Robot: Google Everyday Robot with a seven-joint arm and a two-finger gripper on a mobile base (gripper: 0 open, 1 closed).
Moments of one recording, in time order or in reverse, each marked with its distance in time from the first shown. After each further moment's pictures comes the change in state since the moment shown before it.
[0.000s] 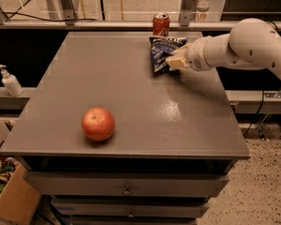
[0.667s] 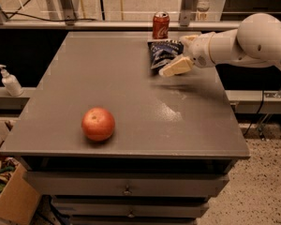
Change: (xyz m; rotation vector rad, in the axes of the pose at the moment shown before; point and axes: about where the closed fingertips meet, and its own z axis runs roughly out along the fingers) arm -0.018 0.003 -0.013 -0.039 -0.064 -0.033
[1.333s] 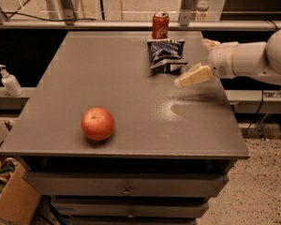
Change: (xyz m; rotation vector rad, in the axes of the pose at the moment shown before) arm 0.024 0.009 -0.052 0.022 -0.072 0.060
